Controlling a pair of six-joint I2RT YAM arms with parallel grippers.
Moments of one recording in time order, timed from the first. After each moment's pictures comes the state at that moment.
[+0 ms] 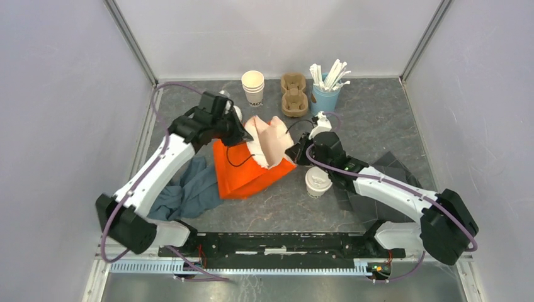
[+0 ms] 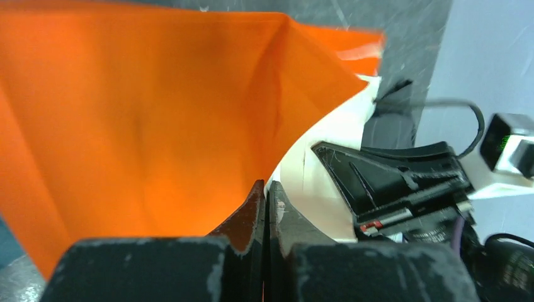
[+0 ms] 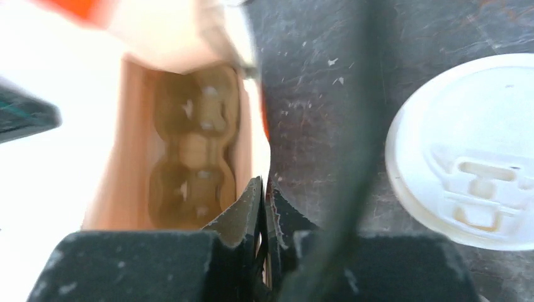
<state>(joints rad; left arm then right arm) -0.48 1.26 1.32 -0.77 0.13 -0.83 0.74 1.23 0.72 0.13 0.09 0.76</state>
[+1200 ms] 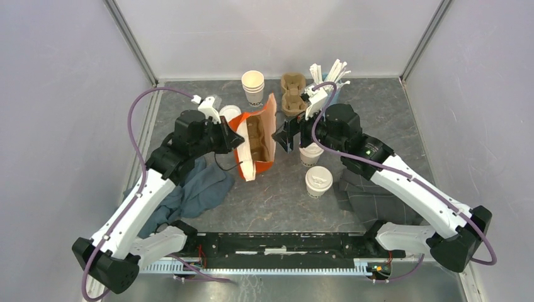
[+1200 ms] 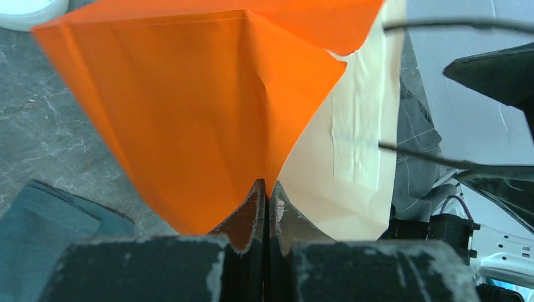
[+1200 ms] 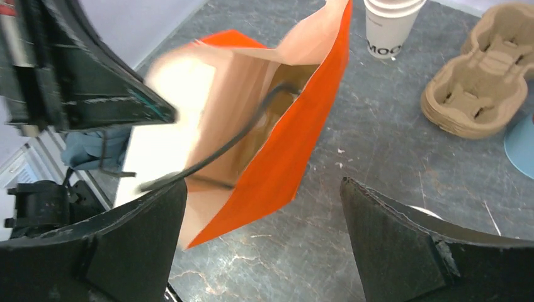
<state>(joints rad) -0.48 1.02 1.06 -0.52 0.18 -0.52 0.76 1.18 1.19 -0.27 -0.06 0.23</state>
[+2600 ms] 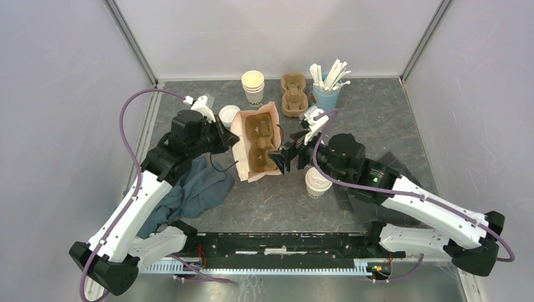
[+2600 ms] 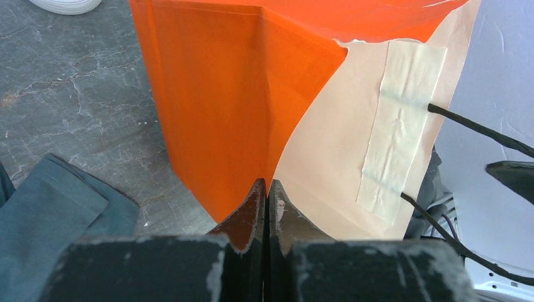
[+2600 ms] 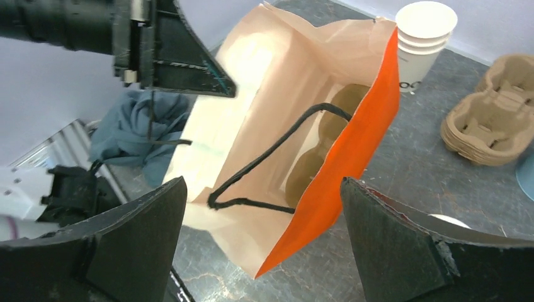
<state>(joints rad) -0.48 0.99 1.10 -0.60 0.08 -0.59 1.00 1.00 1.05 -0.17 0.13 0.18</state>
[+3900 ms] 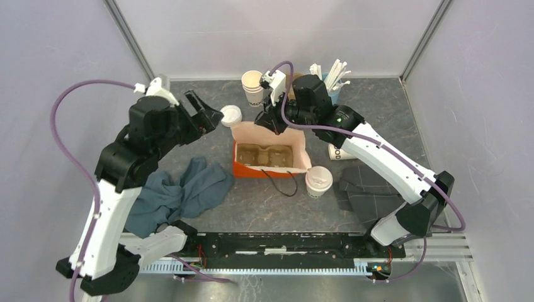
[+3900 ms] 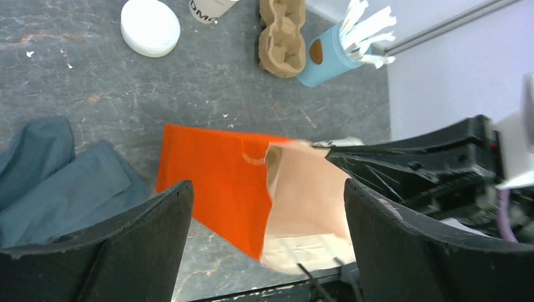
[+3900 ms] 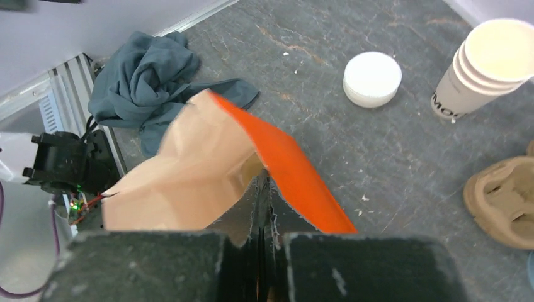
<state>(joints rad) -0.48 1.00 1.58 -1.01 -0.18 -0.78 0.79 1.53 1.61 -0.46 -0.30 0.04</state>
